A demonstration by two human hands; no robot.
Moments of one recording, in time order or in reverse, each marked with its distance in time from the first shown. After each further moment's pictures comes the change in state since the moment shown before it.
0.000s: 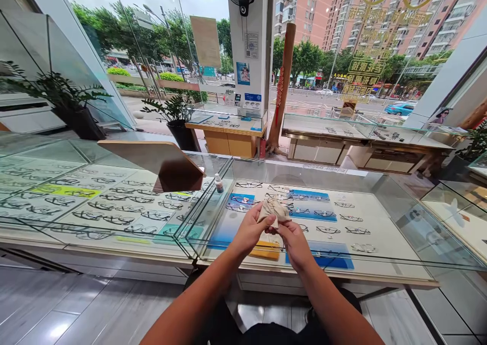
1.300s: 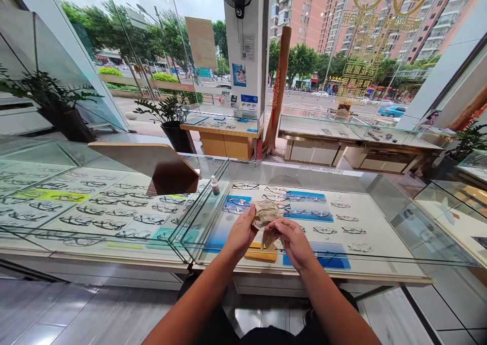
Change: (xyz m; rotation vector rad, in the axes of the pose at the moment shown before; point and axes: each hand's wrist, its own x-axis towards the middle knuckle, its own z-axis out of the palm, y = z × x) left_hand 0.003 -0.015 -0.013 -0.233 0.159 -0.059; right_hand -0.002 -0.014 -0.005 0.115 -0.048 0.055
